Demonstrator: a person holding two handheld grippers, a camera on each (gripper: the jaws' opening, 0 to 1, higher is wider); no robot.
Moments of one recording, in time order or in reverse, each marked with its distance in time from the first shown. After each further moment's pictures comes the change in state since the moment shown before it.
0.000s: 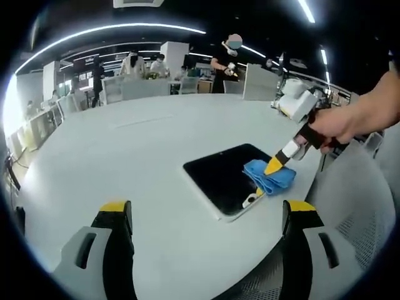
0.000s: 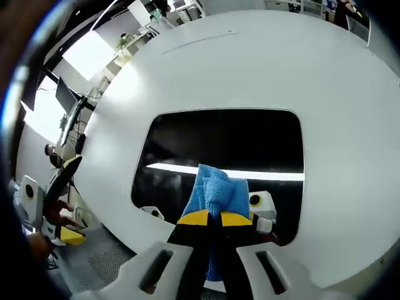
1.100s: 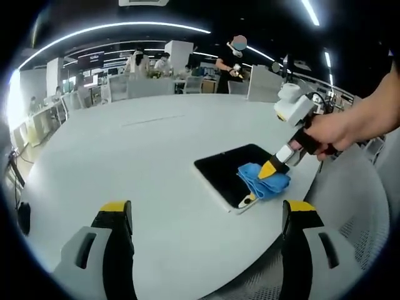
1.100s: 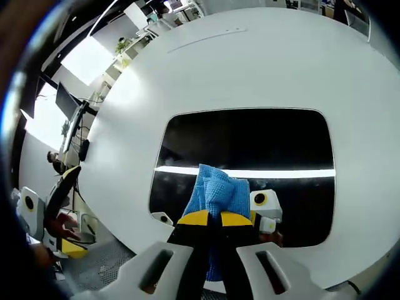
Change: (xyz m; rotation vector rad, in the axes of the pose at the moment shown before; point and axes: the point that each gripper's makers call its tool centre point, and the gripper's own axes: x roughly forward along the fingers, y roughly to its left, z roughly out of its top) left arm -0.020 0.020 -0.001 -0.025 0.012 0.022; right arm 0.015 0.038 0.005 0.034 -0.006 0.022
